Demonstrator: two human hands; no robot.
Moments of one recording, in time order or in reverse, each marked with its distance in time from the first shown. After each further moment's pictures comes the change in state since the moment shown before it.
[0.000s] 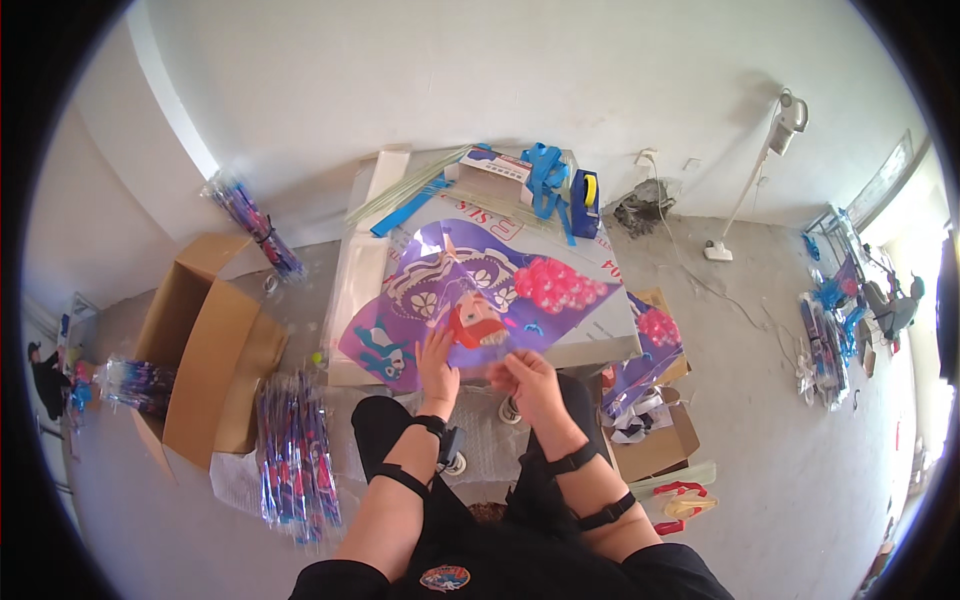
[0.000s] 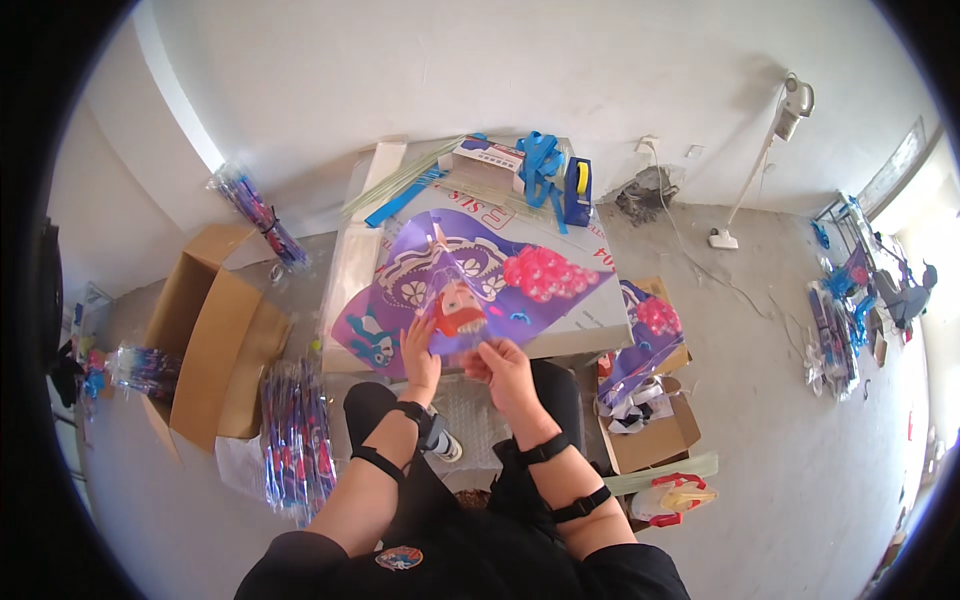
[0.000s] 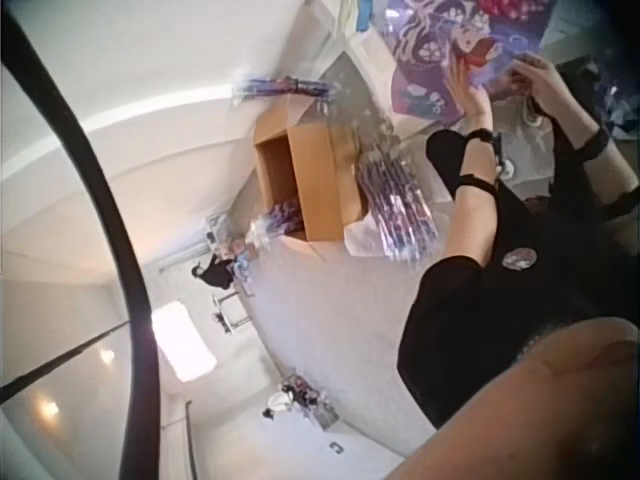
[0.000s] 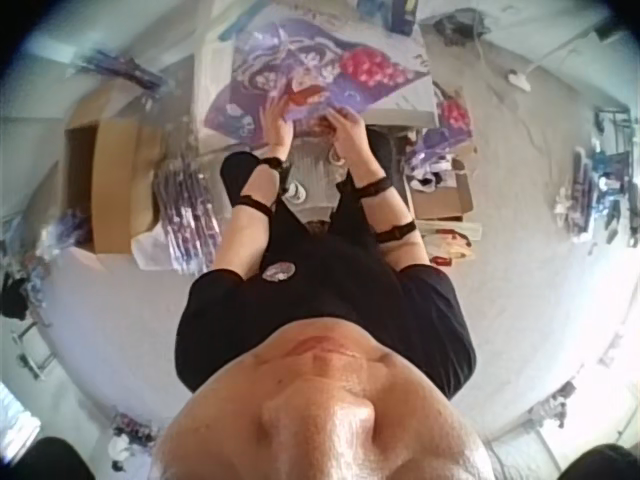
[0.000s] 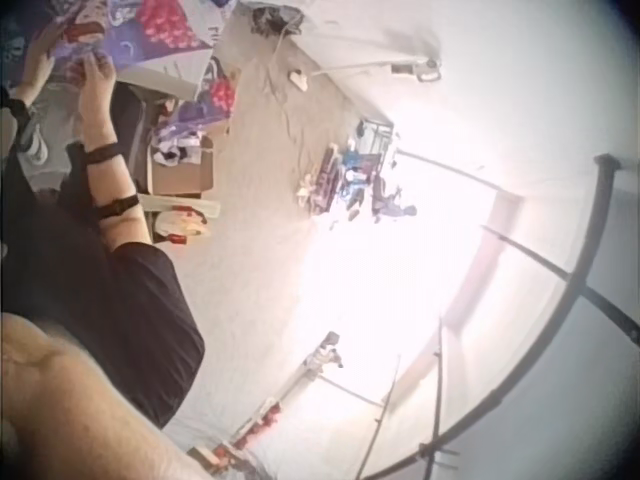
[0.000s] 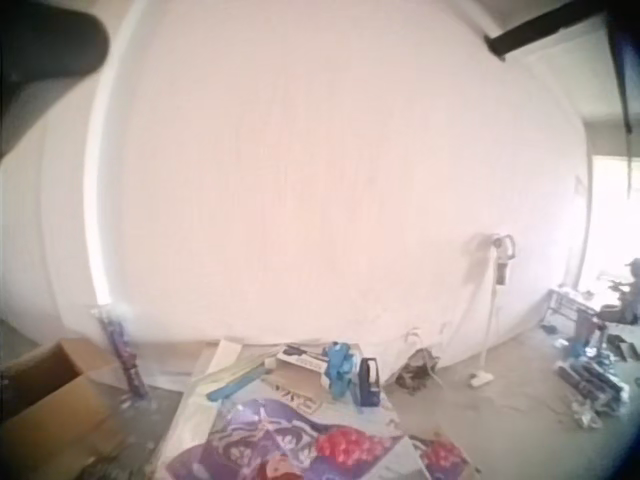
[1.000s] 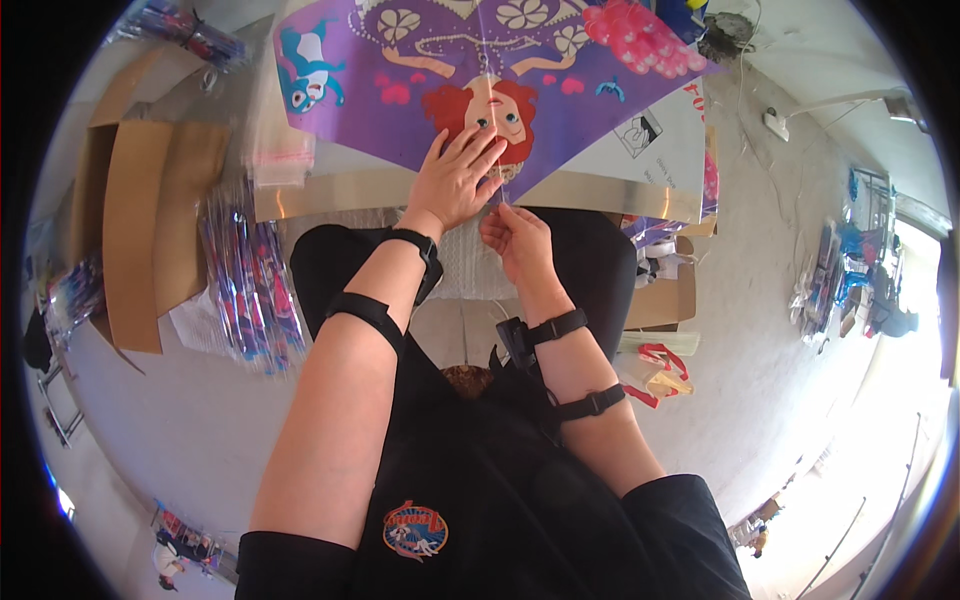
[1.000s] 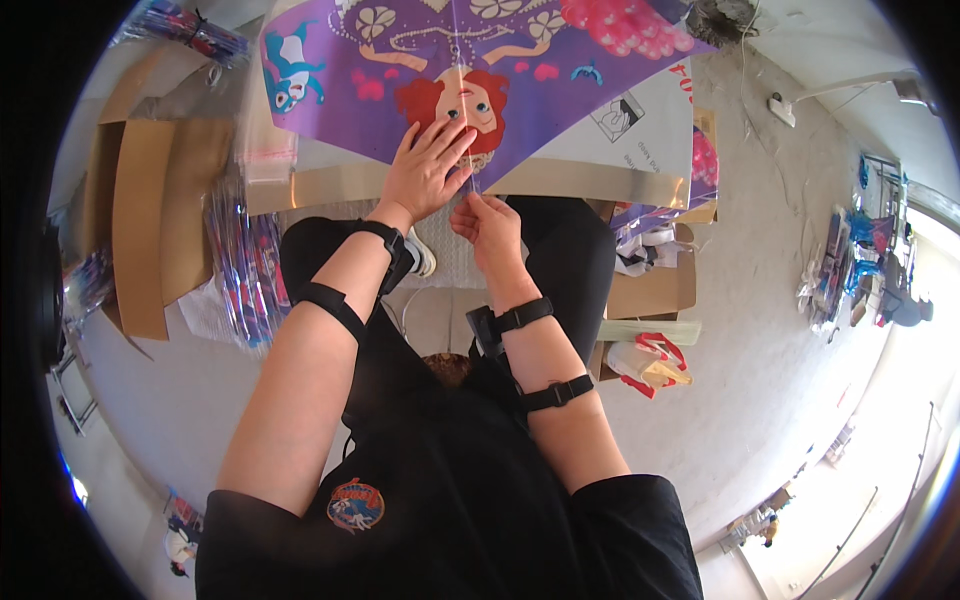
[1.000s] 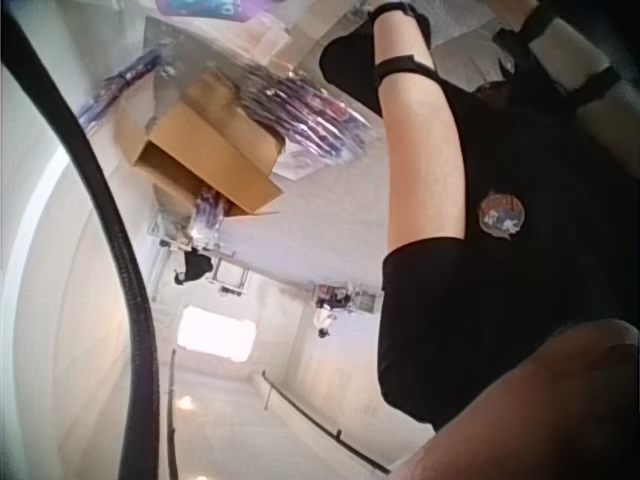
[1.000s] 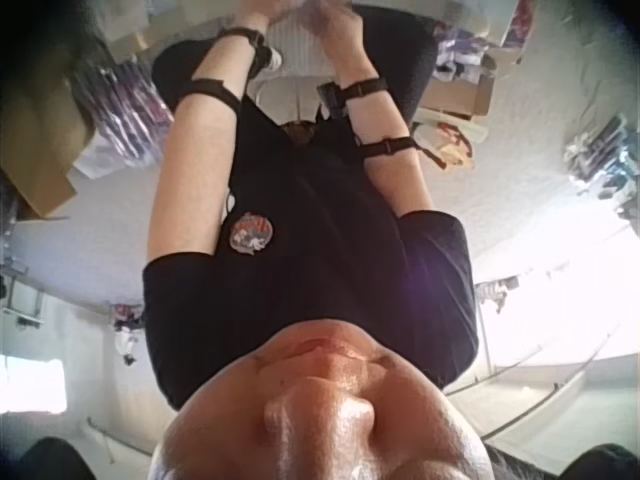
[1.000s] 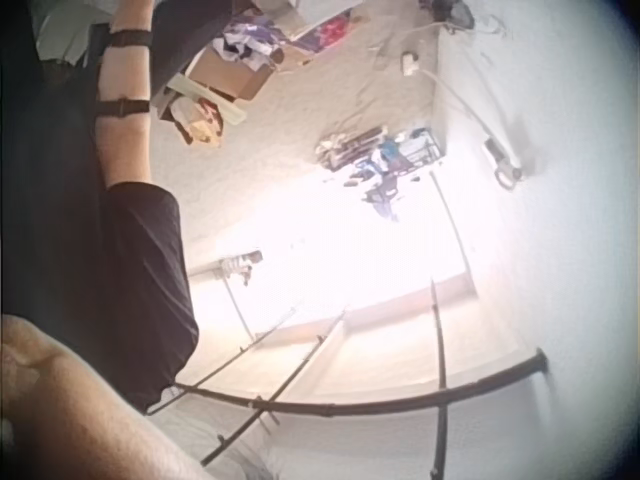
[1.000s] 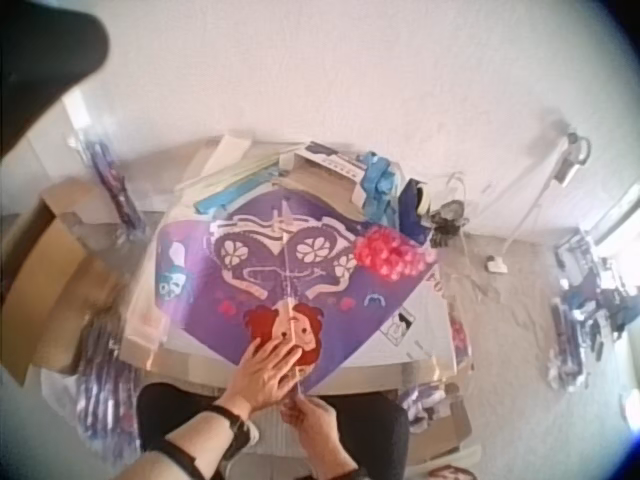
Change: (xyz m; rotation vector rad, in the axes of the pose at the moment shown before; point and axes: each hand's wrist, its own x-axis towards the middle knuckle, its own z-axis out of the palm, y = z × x) left_hand 0.011 -0.023 0.064 0.138 -0.410 0.291; right_hand 0.077 0.110 -0.064 0.079 0.334 0.298
